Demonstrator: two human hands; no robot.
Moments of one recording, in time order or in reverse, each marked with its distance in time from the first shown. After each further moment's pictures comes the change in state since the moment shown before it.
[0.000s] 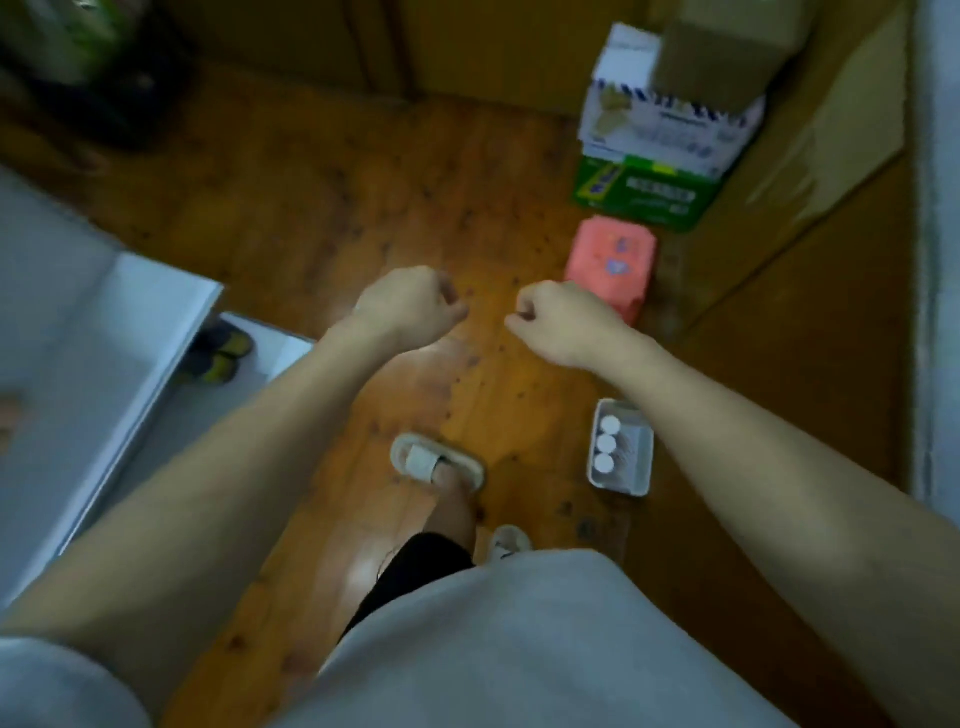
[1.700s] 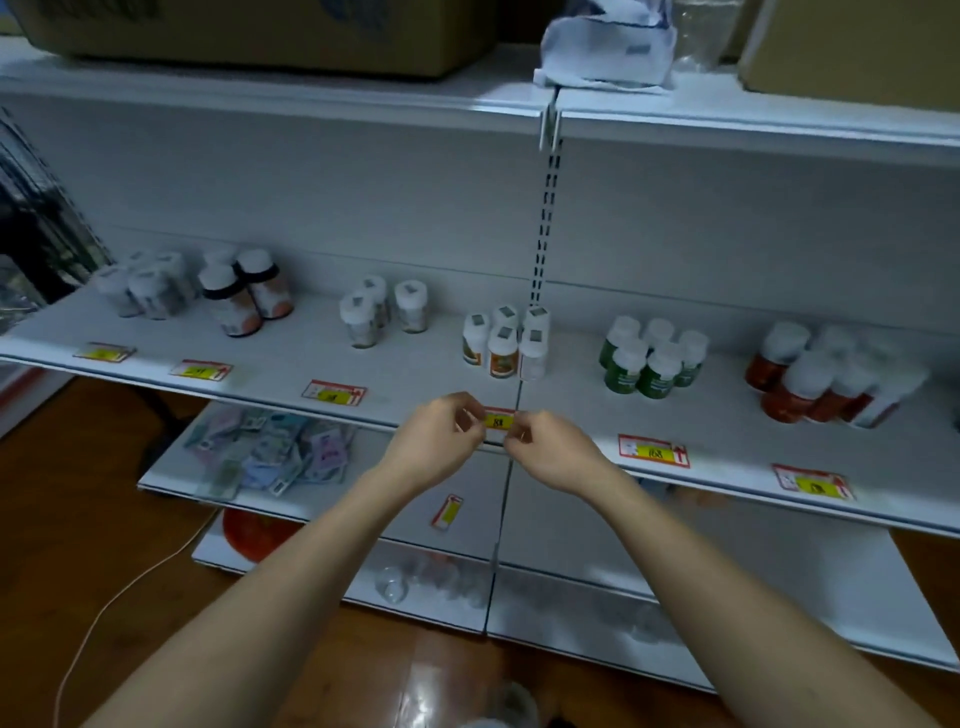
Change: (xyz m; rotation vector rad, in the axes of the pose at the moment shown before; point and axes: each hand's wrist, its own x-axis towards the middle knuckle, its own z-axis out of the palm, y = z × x) left_hand -0.758 -0.638 -0.026 -0.591 0.994 -1.079; right_hand -0.240 -0.868 0.470 -0.392 -0.496 -1.171
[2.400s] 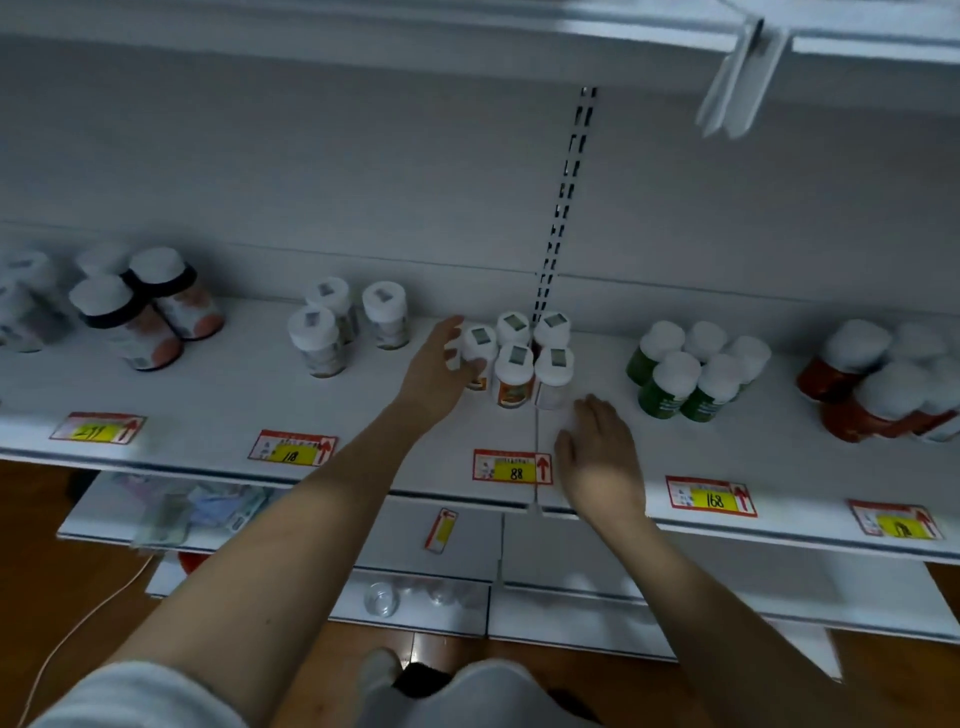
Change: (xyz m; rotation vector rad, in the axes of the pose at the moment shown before) left_hand 0.192 -0.070 0.018 -0.539 -0.022 -0.088; right_hand 0.104 0.067 0.054 -0.072 0.421 0.211
